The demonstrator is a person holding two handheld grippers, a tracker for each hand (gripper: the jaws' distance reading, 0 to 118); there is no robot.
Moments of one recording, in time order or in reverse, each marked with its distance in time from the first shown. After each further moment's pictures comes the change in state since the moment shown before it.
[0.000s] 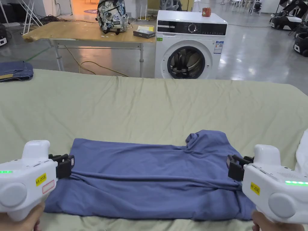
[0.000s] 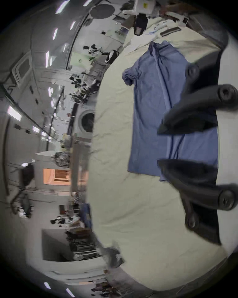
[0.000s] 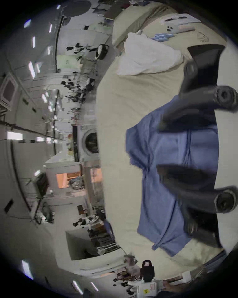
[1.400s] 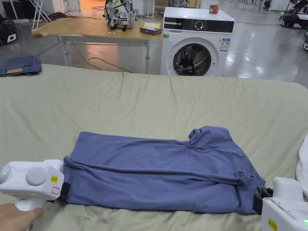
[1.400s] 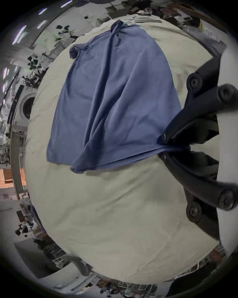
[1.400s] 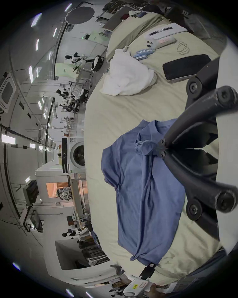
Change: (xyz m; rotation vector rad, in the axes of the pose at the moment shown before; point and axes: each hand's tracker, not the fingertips) left arm -0.034 -0.042 -0.063 -0.614 0.068 0.002; right arm 0.036 -0.058 0.035 -0.134 -0.134 0.028
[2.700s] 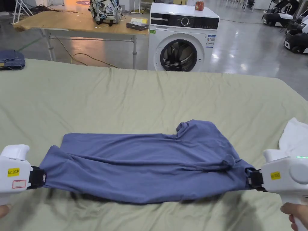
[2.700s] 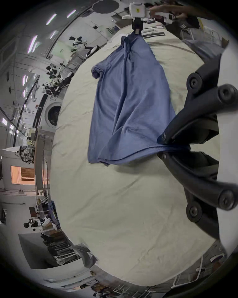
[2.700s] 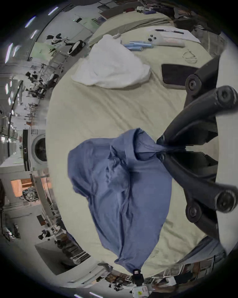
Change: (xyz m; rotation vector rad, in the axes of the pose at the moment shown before) left arm -0.012 -0.024 0.082 0.204 -0.094 0.028; right arm 0.049 0.061 -0.023 -0.409 0.096 0.031
